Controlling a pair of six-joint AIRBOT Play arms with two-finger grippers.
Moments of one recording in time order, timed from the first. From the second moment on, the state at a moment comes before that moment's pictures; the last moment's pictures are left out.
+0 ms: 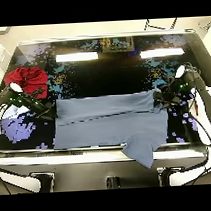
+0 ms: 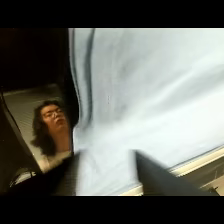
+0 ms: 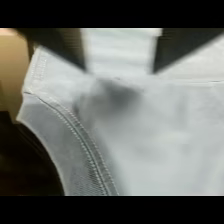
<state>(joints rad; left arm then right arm) 0.20 -1.76 1.38 1.11 -1.59 -1.36 -0.12 -1.71 1.47 -1.39 1.50 1.66</state>
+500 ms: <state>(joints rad) 0.31 -1.50 1.00 1.13 -1.53 -1.32 -0.38 -1.49 1.20 -1.37 1.60 1.60</state>
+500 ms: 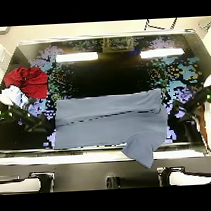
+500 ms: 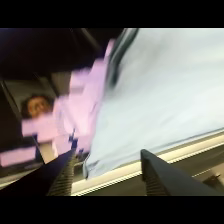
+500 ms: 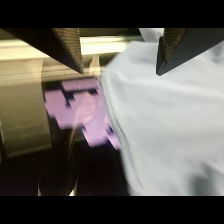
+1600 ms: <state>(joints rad) 0.30 -1.36 0.60 1.01 -1.30 -1.22 -0.41 -1.32 0.64 -1.13 1.39 1.50</state>
